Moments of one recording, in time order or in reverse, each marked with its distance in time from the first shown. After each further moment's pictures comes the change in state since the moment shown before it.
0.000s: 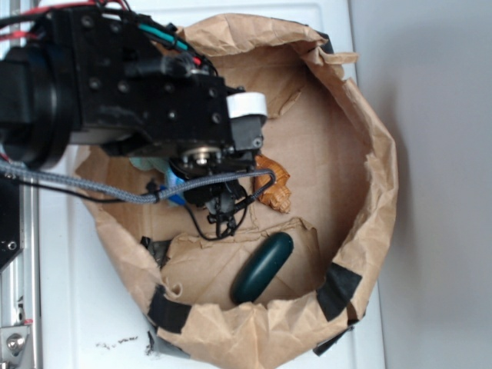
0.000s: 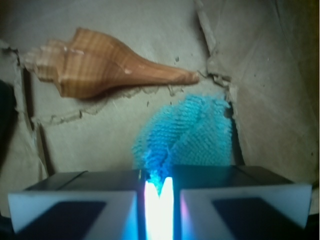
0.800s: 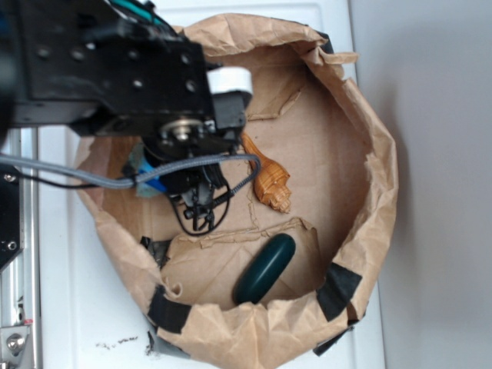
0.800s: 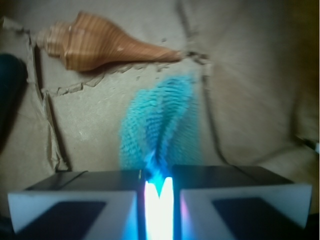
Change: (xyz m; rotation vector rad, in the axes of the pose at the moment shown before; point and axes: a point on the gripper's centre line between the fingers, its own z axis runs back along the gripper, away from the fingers) arm -0.015 0.006 0.034 0.003 0.041 0.024
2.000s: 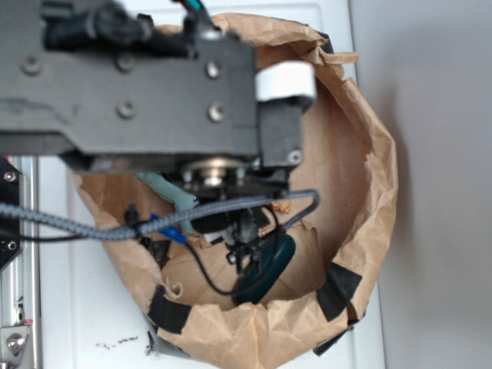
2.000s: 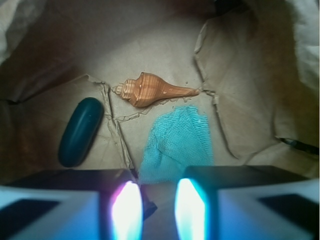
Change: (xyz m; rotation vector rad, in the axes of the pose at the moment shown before) arm 0.010 -0.032 0.044 -0.032 -0.060 0.027
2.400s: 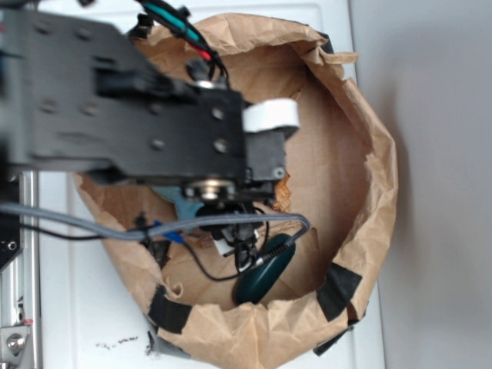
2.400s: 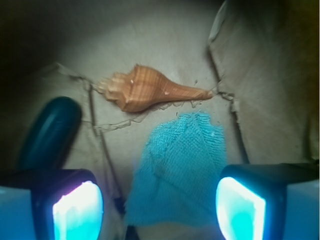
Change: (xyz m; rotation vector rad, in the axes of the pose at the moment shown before) arm 0.007 0.003 -0.045 0.028 -0.005 -0.026
